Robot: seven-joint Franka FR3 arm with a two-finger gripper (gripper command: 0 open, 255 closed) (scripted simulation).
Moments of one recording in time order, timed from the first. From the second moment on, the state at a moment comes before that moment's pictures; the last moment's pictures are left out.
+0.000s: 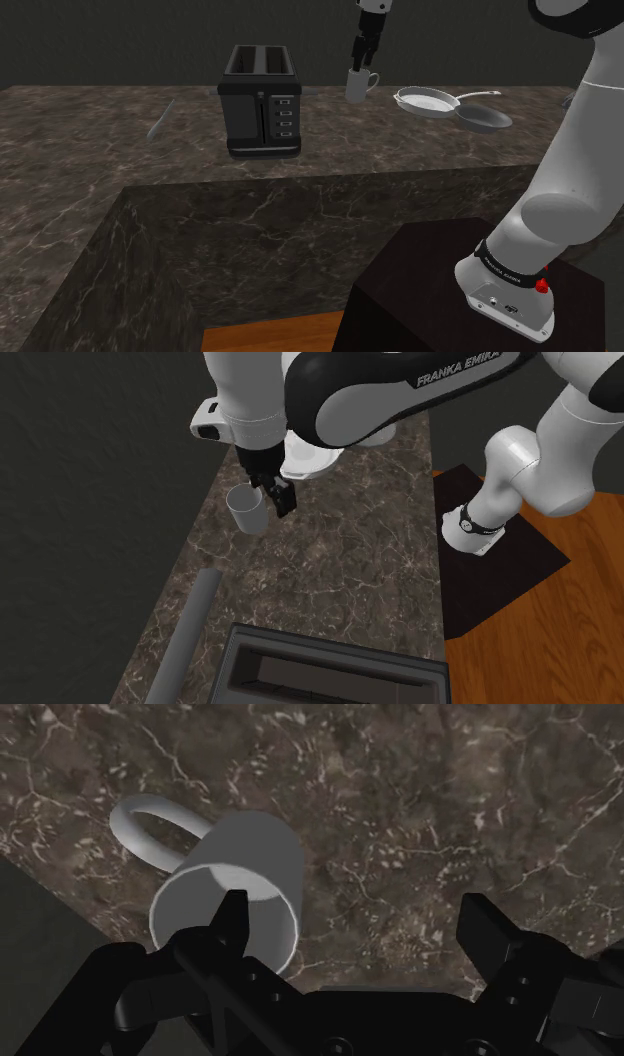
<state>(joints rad) -0.13 0.20 -0.20 -1.56 0.07 1.79 -0.52</state>
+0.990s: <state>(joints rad) -0.15 0.32 -0.20 -1.49 0.09 1.86 -0.56</state>
